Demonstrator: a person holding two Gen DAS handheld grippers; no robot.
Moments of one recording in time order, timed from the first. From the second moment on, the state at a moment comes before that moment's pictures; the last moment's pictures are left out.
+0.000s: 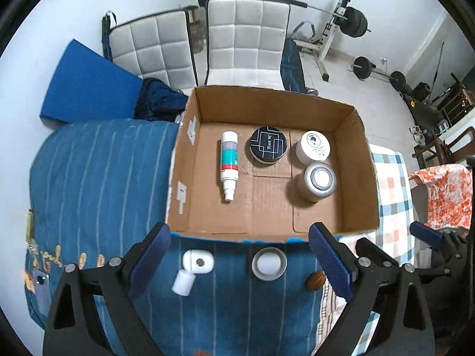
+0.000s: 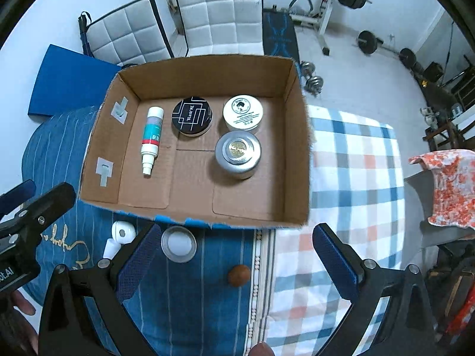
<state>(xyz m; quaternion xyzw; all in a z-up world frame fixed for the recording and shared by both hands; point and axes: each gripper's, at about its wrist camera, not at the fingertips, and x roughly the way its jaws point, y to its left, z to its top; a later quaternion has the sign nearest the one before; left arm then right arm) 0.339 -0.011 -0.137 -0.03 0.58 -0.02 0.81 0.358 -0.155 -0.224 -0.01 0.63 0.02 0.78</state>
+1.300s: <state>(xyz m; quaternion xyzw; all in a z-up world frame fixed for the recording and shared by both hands) 0.306 0.074 -0.325 -0.02 0.68 0.00 0.73 0.320 -0.086 -0.406 0.09 0.71 -0.01 0.70</state>
